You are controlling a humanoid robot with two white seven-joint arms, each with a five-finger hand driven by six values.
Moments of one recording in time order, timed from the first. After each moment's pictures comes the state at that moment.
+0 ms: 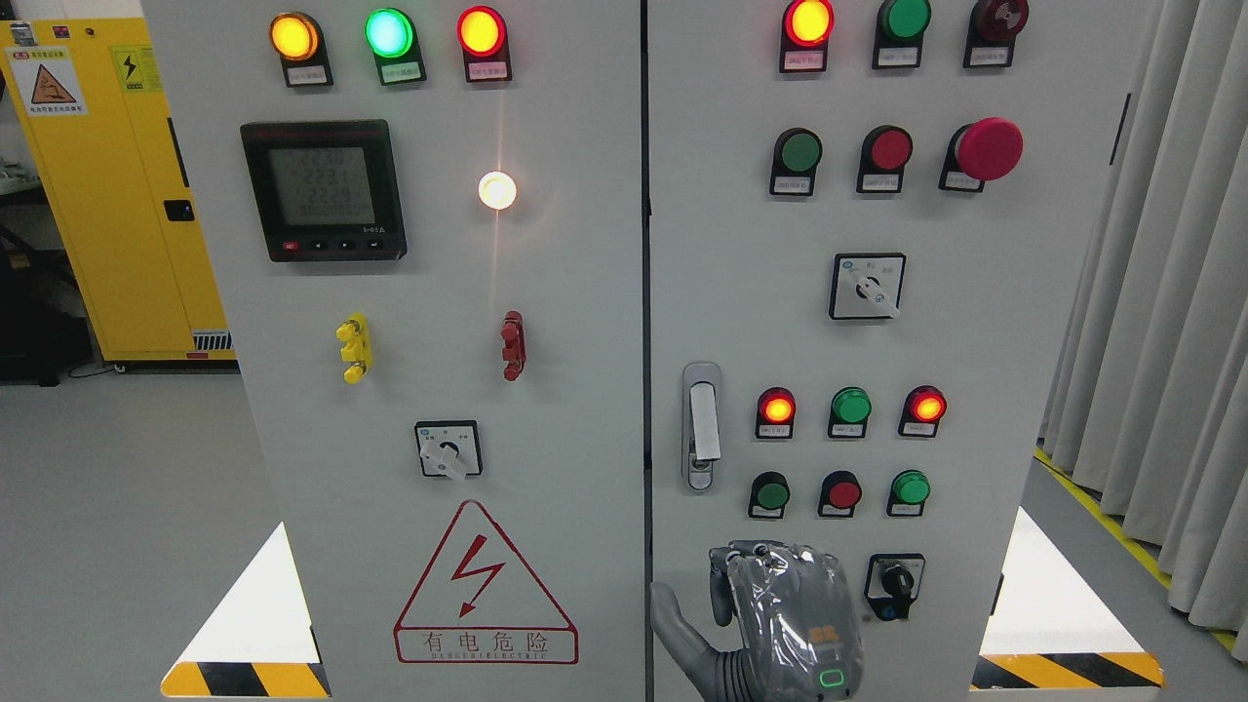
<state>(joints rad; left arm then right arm) -0.04 -0.11 -0.08 0.00 0.15 -0.04 0.10 -0.25 0.08 0.35 -1.85 1.30 0.15 -0.13</state>
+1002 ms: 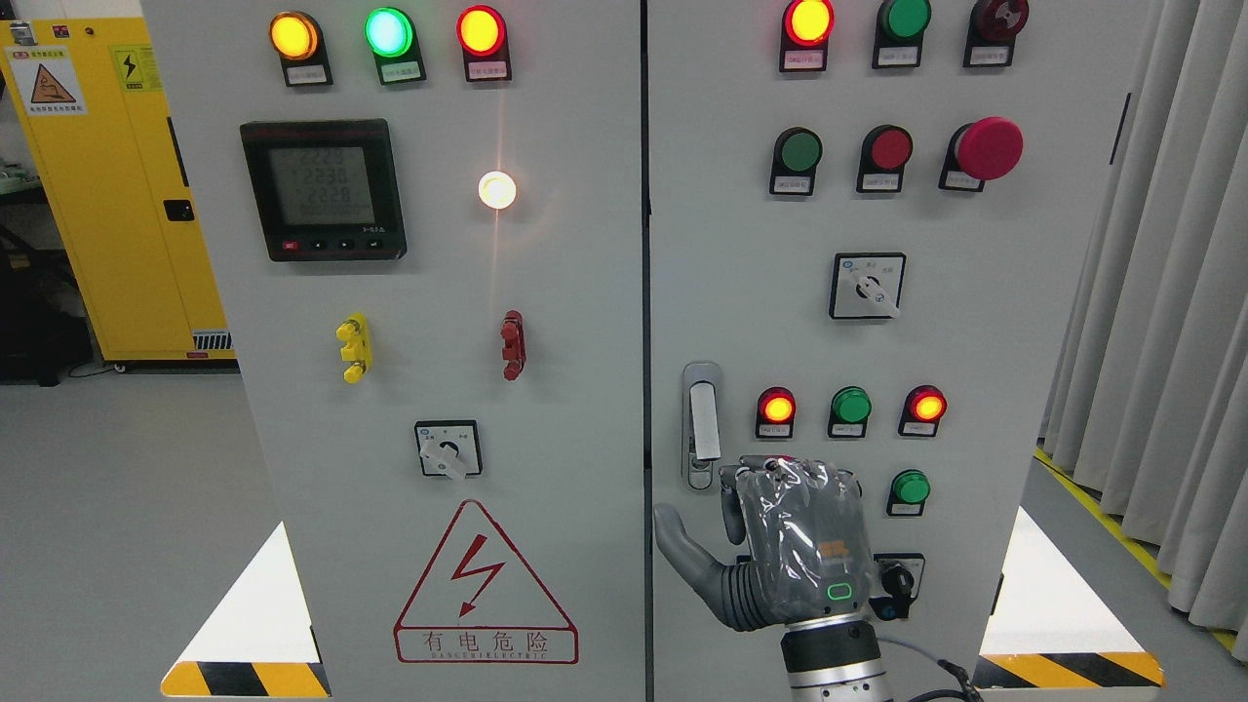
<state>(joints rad) -0.04 -0.11 -0.08 0.00 0.15 -0.04 0.10 -0.40 0.08 0.32 -1.78 1.32 0.16 -0.14</state>
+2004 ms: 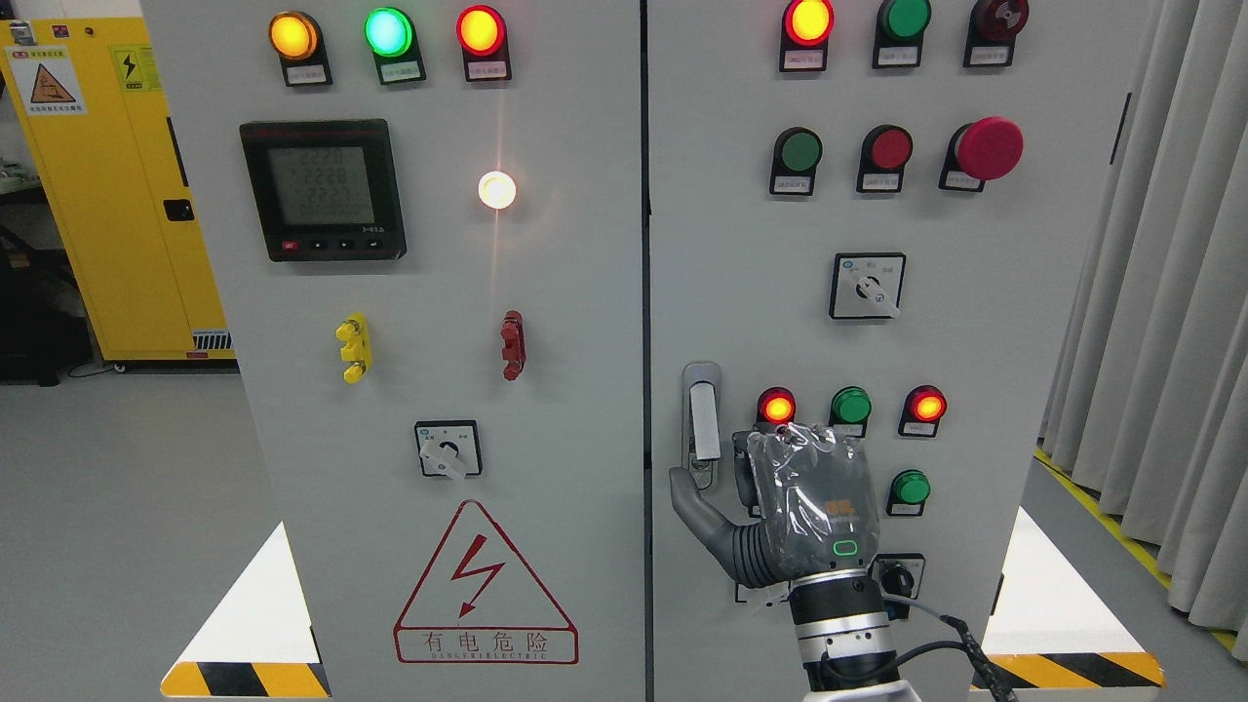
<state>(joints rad) -0.04 -0.11 -0.08 0.00 0.15 -0.04 0.10 -0.47 0.08 0.28 -1.71 1.32 0.17 -0.14</state>
